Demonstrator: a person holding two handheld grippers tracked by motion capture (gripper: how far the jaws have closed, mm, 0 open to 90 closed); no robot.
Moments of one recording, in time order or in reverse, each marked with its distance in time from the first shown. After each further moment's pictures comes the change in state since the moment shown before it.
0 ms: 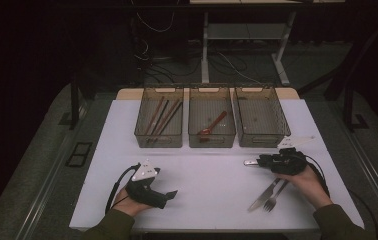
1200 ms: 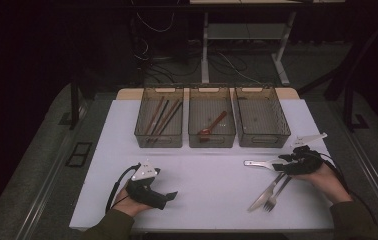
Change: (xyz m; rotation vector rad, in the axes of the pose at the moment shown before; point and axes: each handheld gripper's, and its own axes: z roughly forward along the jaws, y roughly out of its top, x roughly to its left) left arm 0.001 -0.002 0.002 0.010 -0.028 -0.011; right arm -0.039 -0.021 -0.015 0.163 -0.042 0.008
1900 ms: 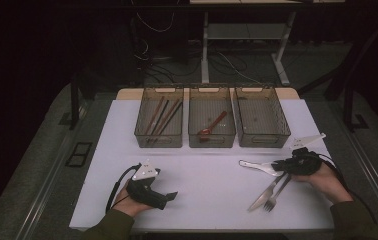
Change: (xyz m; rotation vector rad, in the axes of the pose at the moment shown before) left arm 0.000 0.000 0.001 0.010 0.002 -0.002; right arm 0.005 0.002 -0.002 -0.007 0.104 -0.043
